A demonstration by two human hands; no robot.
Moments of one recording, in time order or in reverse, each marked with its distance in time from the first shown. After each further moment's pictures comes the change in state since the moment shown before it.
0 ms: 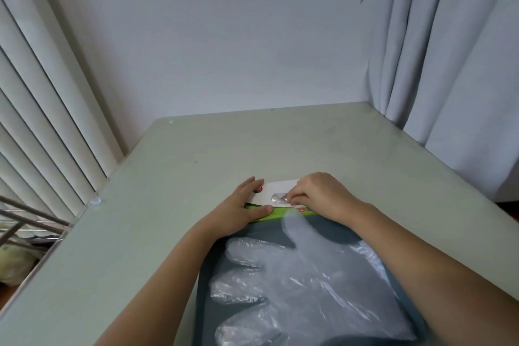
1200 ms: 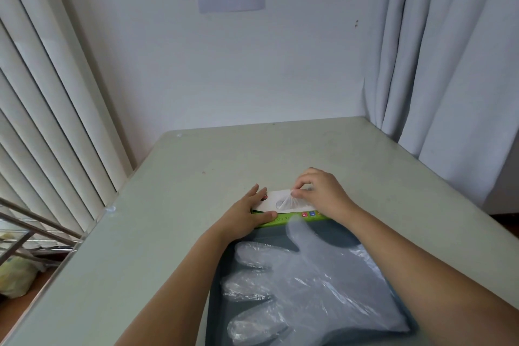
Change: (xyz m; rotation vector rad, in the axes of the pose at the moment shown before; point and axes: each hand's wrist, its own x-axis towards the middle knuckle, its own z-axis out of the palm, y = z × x) left_hand 0.001 -0.001 0.000 -0.017 0.010 -0.012; right_hand 0.001 -0.015 -0.008 0.367 0.240 0.233
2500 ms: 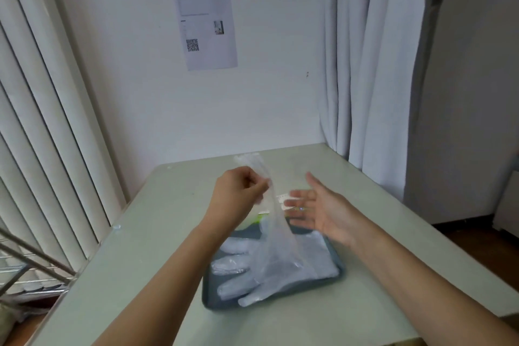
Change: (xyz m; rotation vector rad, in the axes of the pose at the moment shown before) left_hand -0.144 0.166 -0.011 -0.181 0.453 0.282; right_hand -0.147 -0.090 -0.094 1.136 -0.051 0.522
